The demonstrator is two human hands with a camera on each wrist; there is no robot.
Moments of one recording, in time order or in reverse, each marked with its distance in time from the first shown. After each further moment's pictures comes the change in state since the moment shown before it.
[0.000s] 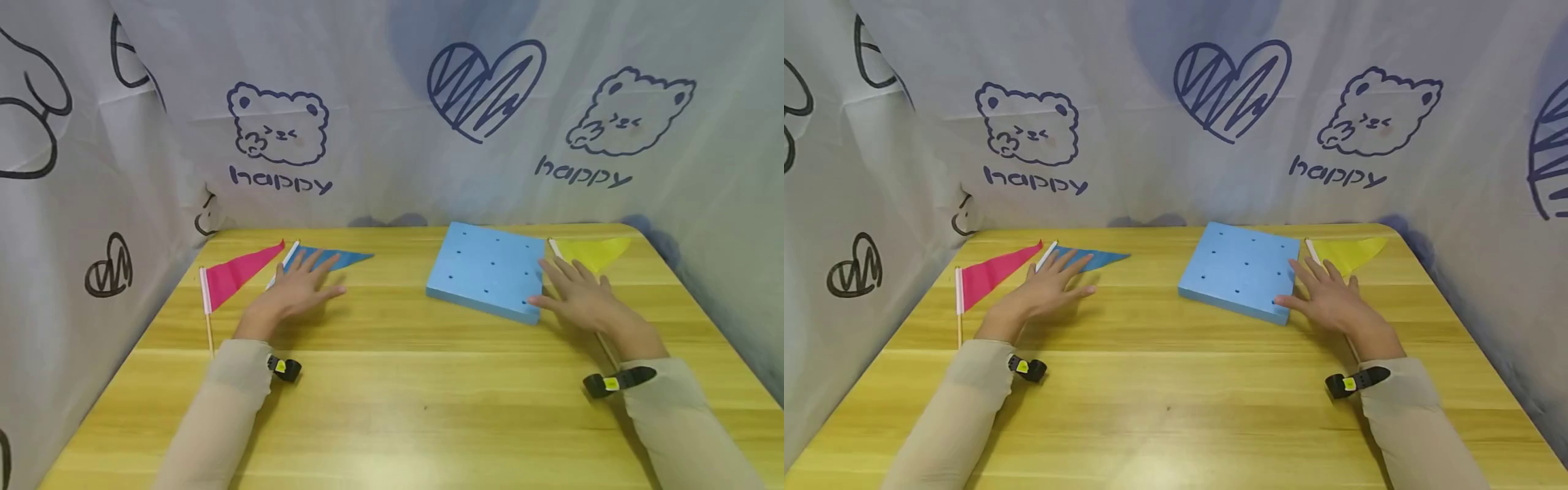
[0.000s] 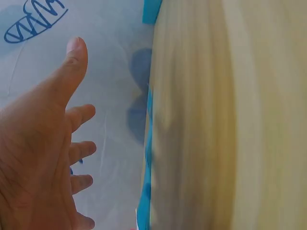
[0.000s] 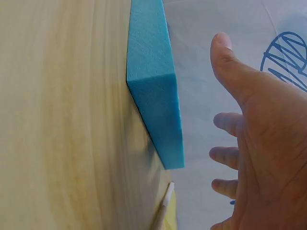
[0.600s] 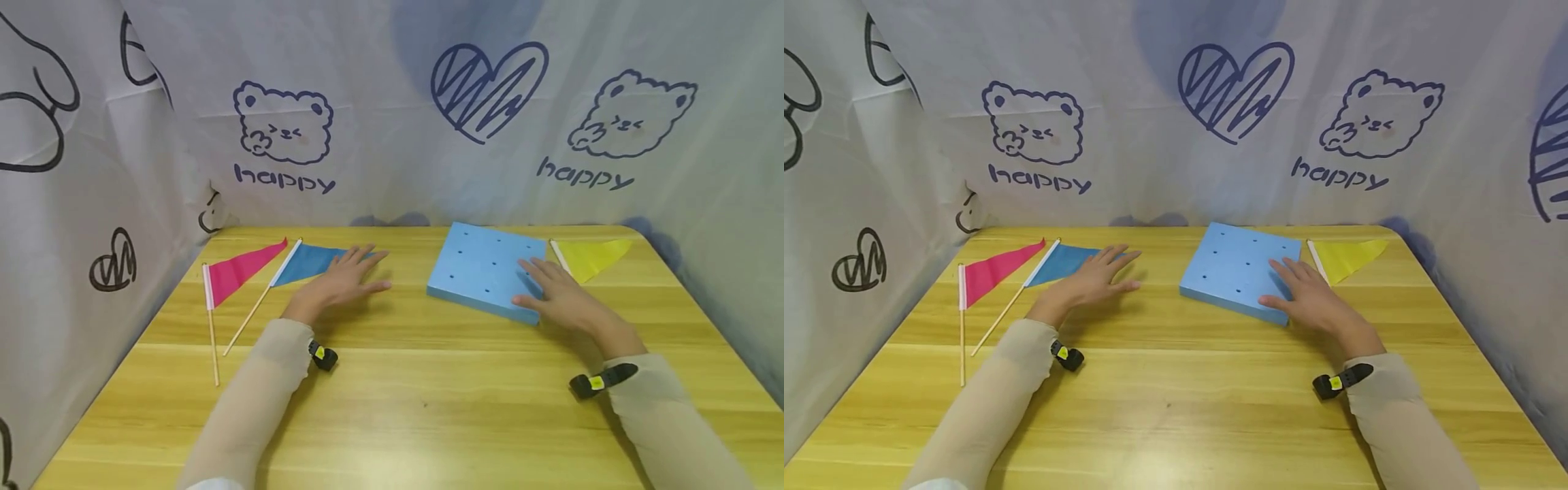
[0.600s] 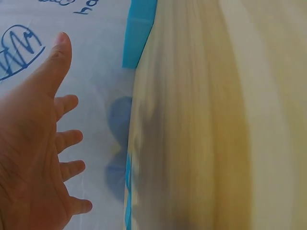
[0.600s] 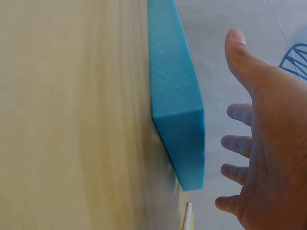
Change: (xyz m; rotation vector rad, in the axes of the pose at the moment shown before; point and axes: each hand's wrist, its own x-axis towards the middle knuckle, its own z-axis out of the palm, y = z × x) left_hand 0.046 0.051 0.017 -0.058 -0.015 0.151; right_hand 0.015 -0.012 0.016 0.082 0.061 -0.149
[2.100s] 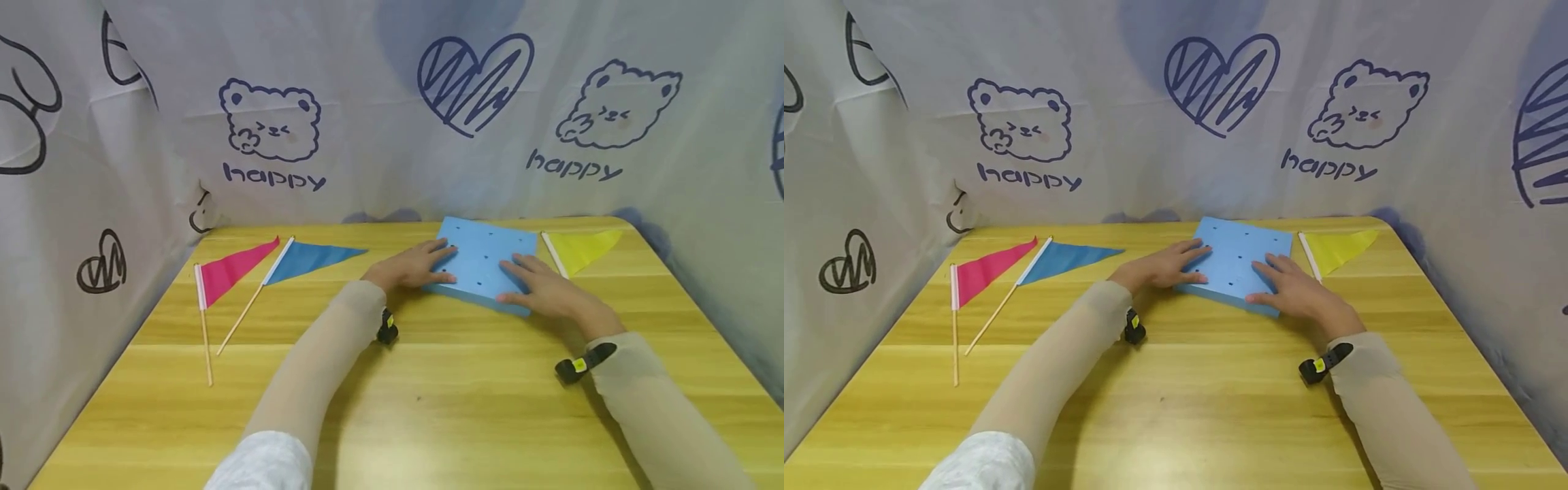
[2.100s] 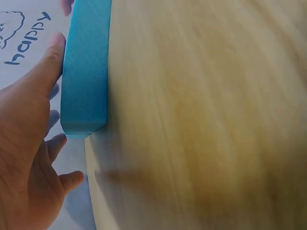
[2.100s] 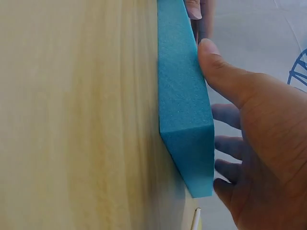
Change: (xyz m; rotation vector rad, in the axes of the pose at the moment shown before) left_hand 0.105 0.088 0.032 0.055 -0.235 0.212; right_hand 0.011 -0.003 0.004 -0.023 -0.107 0.028
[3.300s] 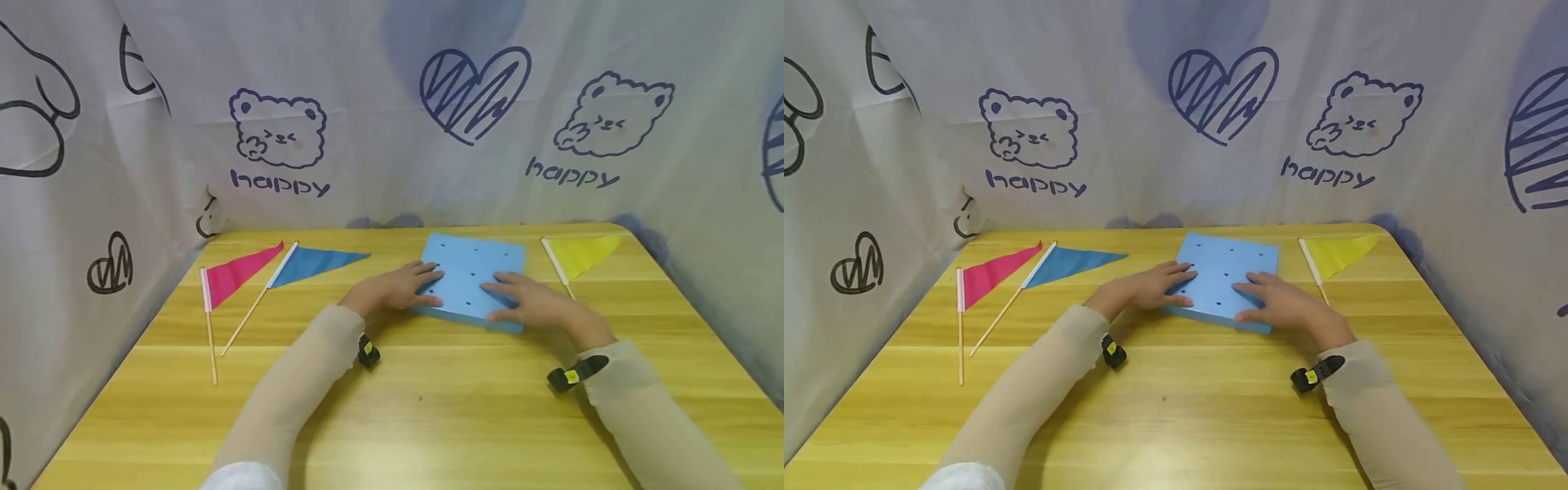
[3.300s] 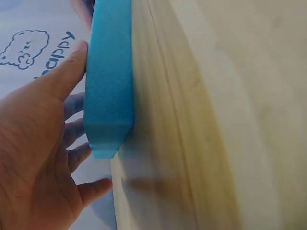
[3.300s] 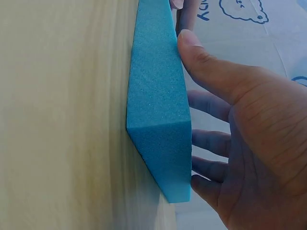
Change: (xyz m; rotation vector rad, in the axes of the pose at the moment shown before) left_hand -0.052 0.010 0.006 0.020 -0.050 -0.021; right_hand -0.009 -0.033 0.002 -0.040 -0.034 -0.140
